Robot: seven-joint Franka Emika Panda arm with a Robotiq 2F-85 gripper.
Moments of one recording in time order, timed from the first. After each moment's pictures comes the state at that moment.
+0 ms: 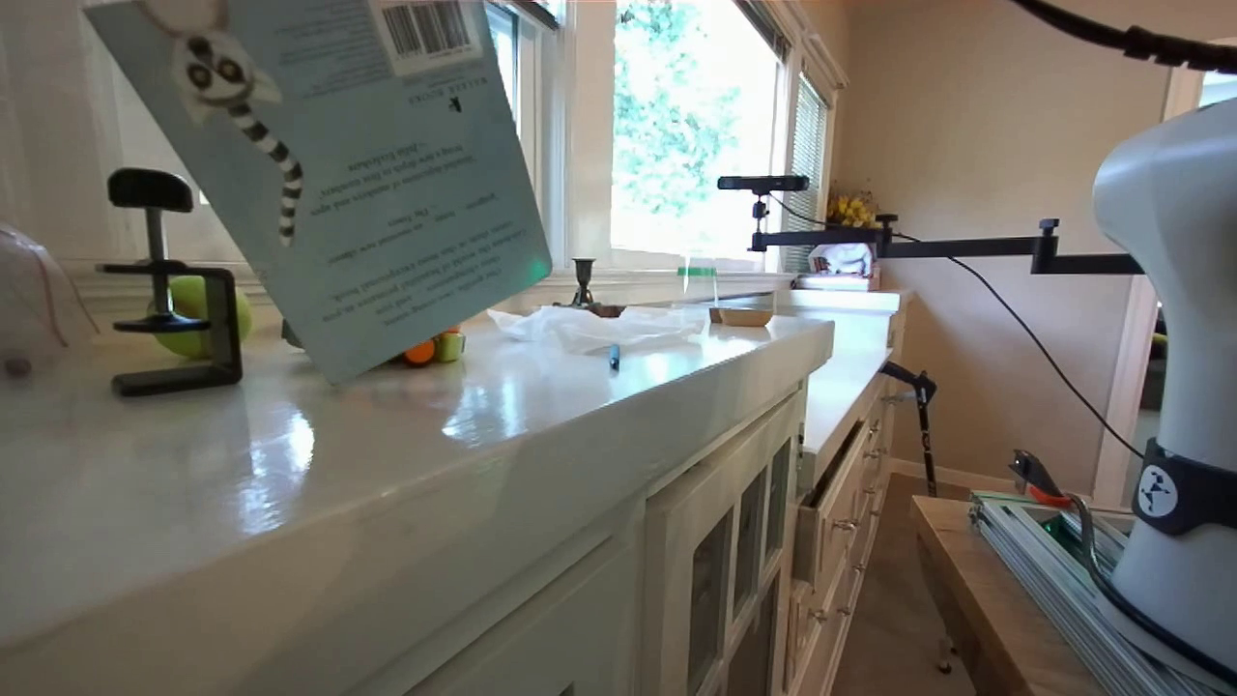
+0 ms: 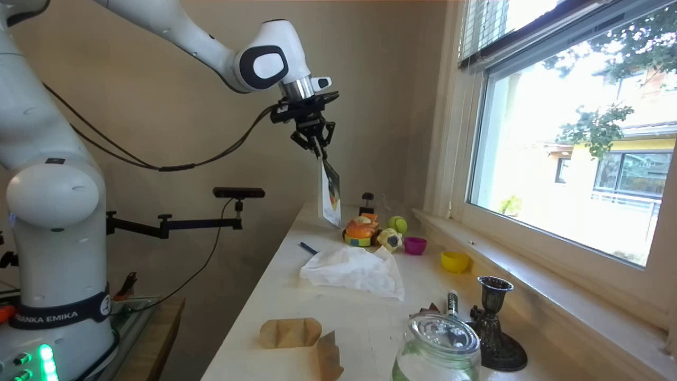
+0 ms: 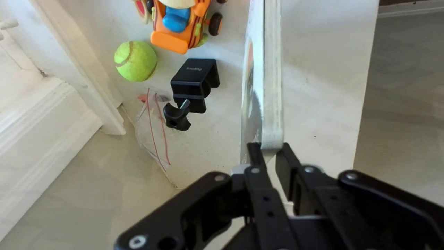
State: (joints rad) arm 0.41 -0.46 -0.03 -2.35 0.08 2.46 -0.77
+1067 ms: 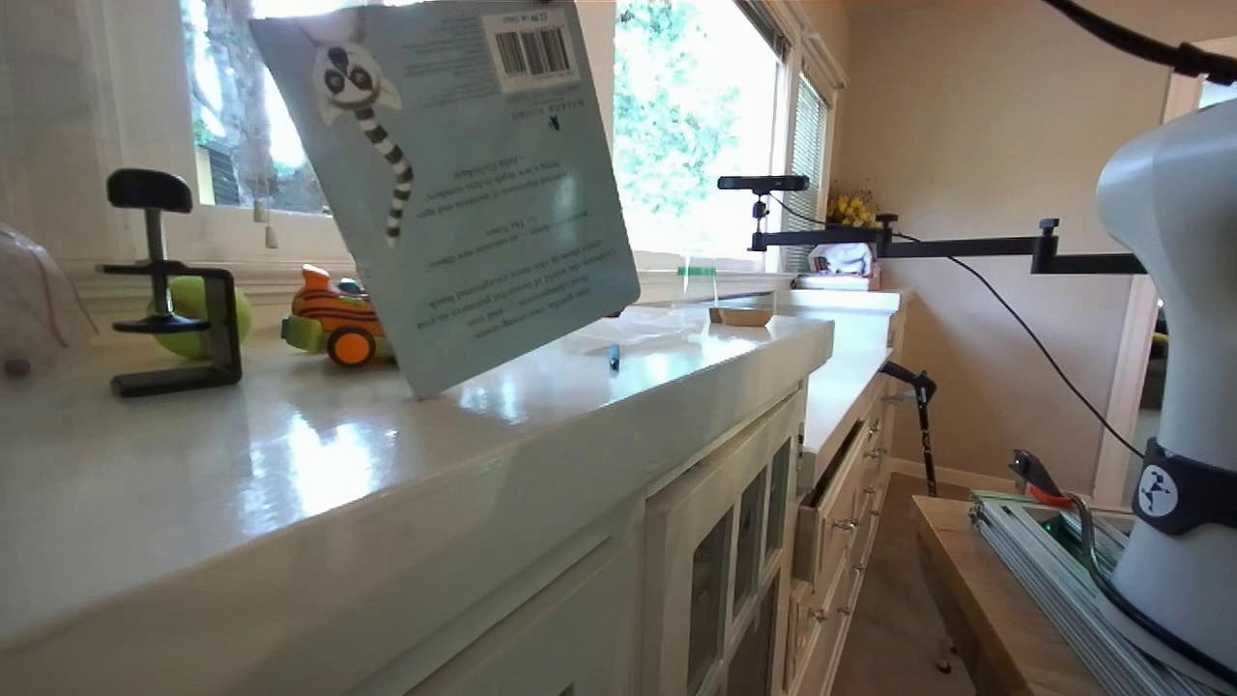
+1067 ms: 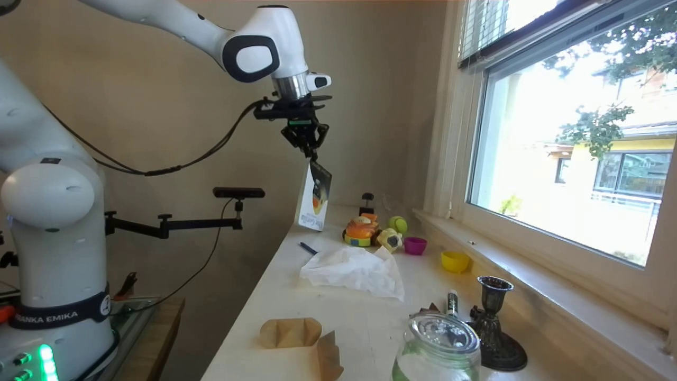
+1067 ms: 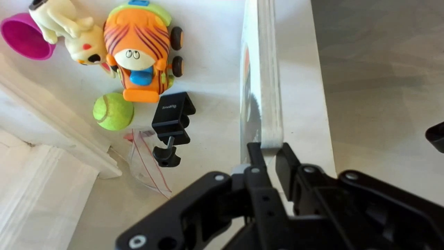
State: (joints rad) arm 0.36 -0.59 -0.09 -2.44 0.27 2.34 -0.78
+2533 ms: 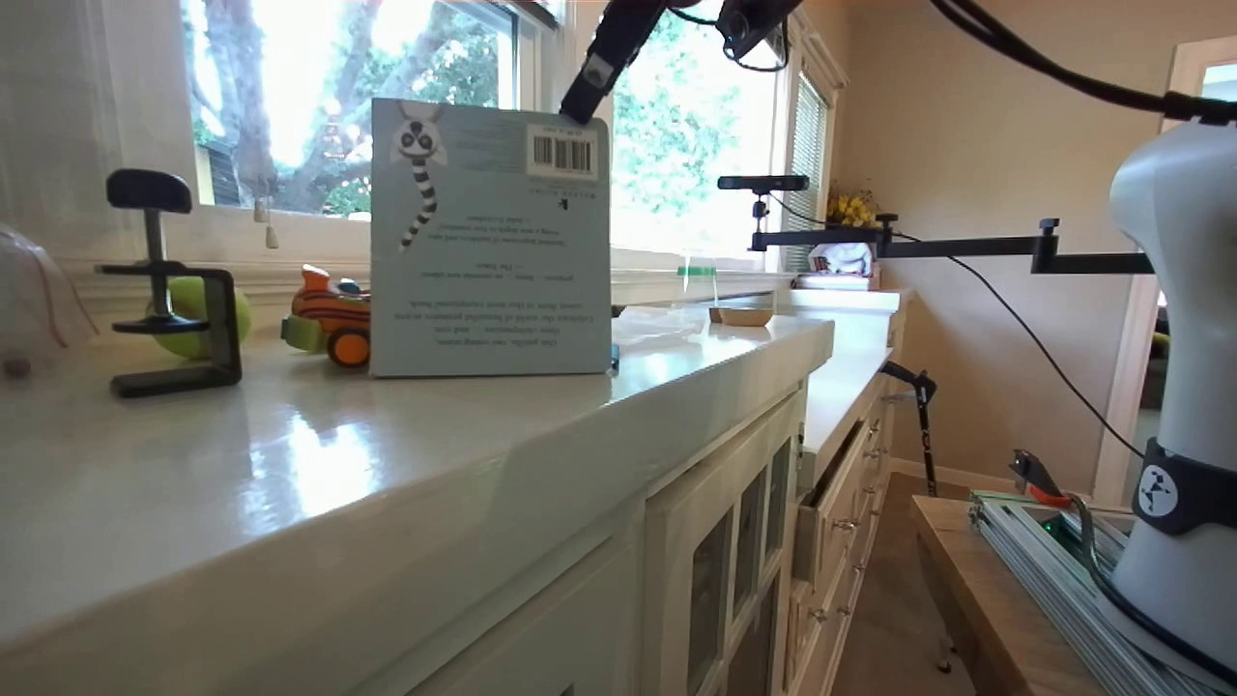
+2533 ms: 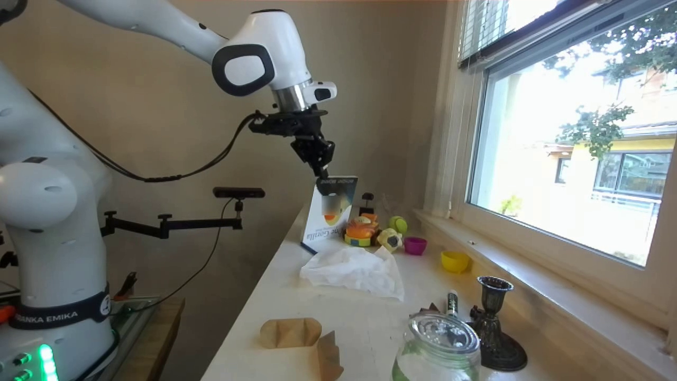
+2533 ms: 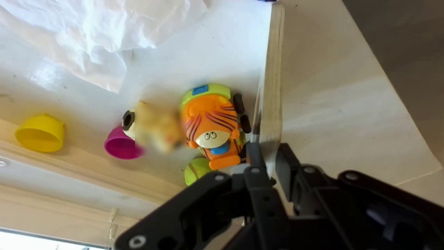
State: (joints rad) arm 0.19 -0.61 -0.10 -2.55 0.26 2.43 -0.56
